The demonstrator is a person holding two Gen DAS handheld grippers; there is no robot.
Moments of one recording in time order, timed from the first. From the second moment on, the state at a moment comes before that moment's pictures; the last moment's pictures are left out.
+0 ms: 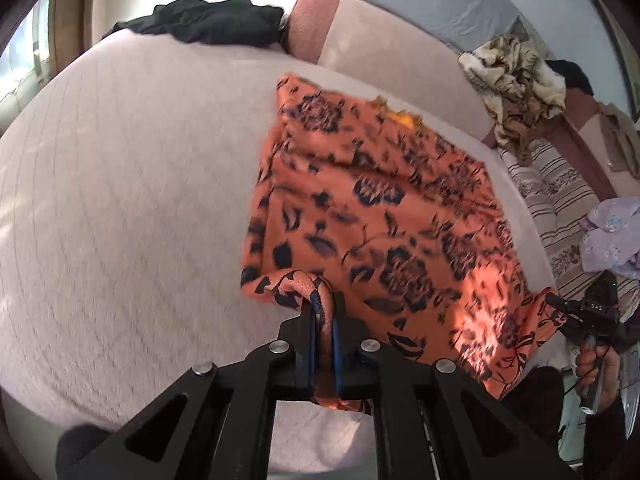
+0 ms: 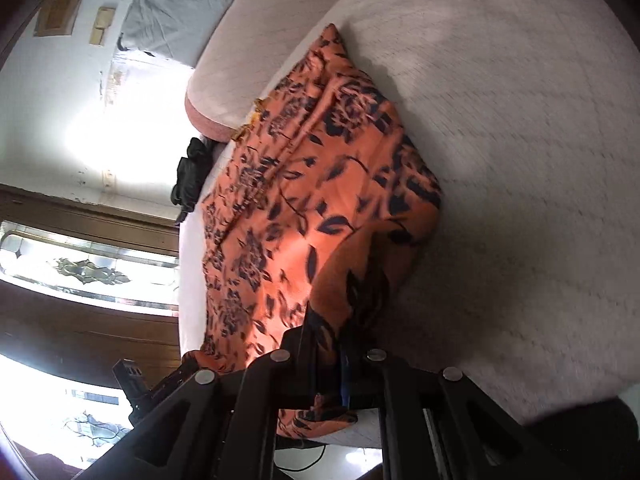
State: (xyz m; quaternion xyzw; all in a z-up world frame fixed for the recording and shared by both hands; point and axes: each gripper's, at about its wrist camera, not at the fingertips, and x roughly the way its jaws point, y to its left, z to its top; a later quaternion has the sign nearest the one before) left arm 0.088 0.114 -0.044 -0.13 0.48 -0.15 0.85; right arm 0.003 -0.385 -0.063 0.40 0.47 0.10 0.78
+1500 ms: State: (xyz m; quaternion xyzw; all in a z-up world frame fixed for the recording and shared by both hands) left arm 0.165 0.088 -0.008 -0.18 0.39 -0.02 0.91; right arm 0.130 -0.355 -0.004 0.46 0.31 -0.01 0.83
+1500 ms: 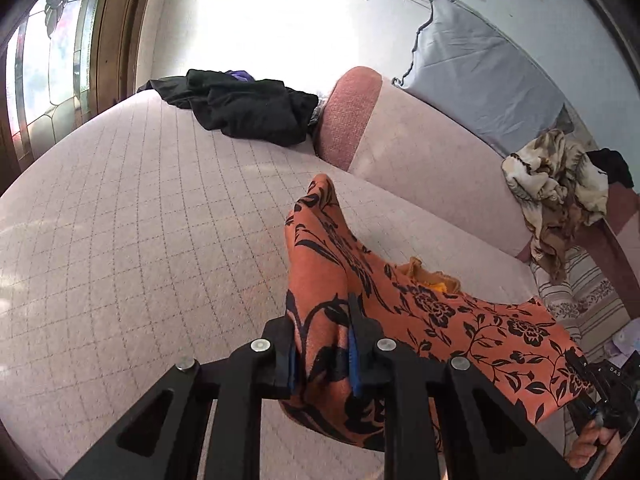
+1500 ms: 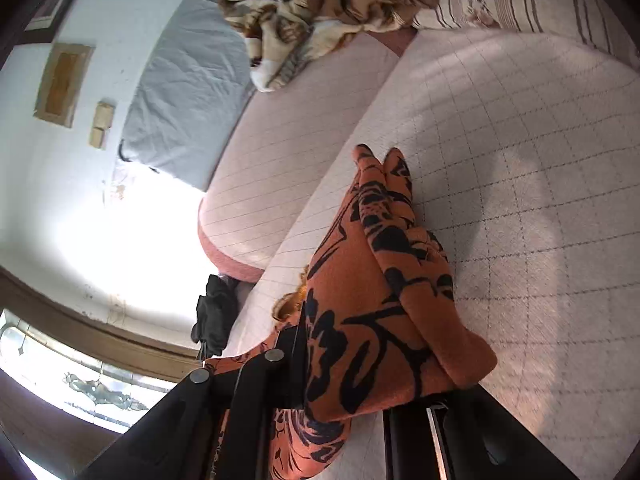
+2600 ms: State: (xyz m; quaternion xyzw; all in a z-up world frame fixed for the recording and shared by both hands) left arm 0.089 0.105 -0.083 -0.13 0.44 -0.03 0.89; right arm 0.129 -0.377 -0.062 0.38 0.43 0.09 0.81
